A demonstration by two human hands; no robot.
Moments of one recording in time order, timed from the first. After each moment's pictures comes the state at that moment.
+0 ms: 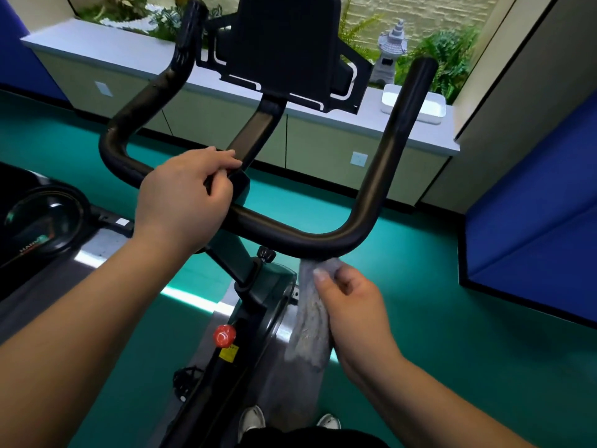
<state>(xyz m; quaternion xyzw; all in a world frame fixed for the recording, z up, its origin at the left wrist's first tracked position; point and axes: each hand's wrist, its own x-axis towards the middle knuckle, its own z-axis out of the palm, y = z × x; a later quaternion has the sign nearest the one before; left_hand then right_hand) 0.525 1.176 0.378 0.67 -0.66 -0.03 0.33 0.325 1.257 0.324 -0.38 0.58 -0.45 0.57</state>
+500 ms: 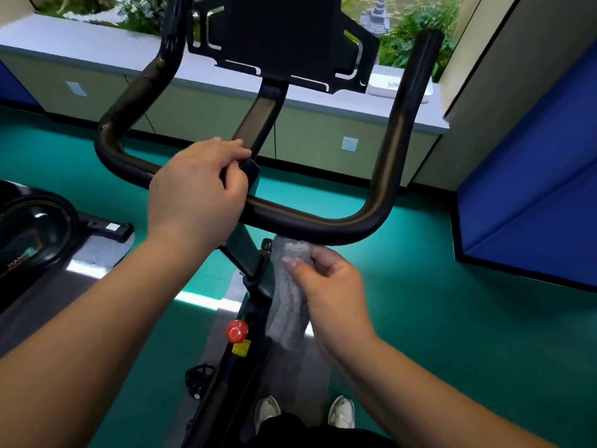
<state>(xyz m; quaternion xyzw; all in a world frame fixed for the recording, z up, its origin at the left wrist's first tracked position) 0.529 1.175 0.374 0.65 -0.68 -0.03 0.34 0.377 1.258 0.318 -0.35 0.55 -0.50 0.57</state>
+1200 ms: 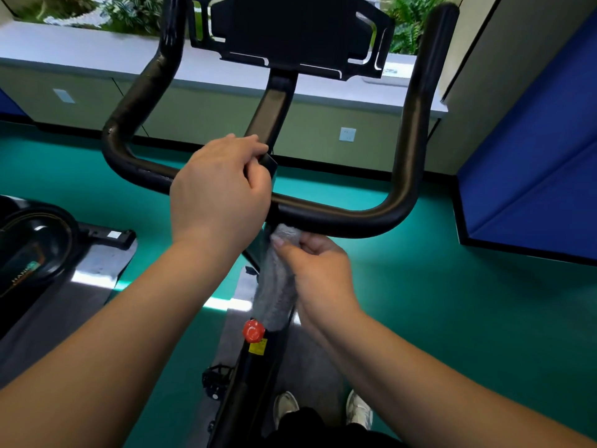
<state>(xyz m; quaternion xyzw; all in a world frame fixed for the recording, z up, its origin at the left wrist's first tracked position) 0.531 1.172 0.372 0.65 -0.68 -0.03 0.33 0.430 1.235 0.317 -0.24 0.54 -0.53 0.61</state>
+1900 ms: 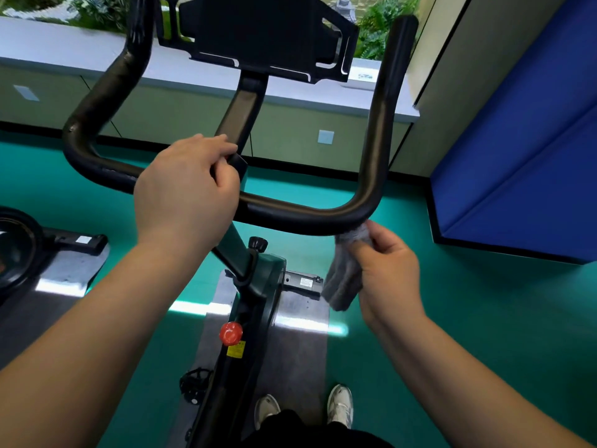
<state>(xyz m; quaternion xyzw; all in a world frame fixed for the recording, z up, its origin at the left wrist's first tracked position) 0.528 1.175 0.376 0.66 -0.68 -0.04 0.33 0.333 1.245 0.313 -0.26 0.59 -0.62 0.45</state>
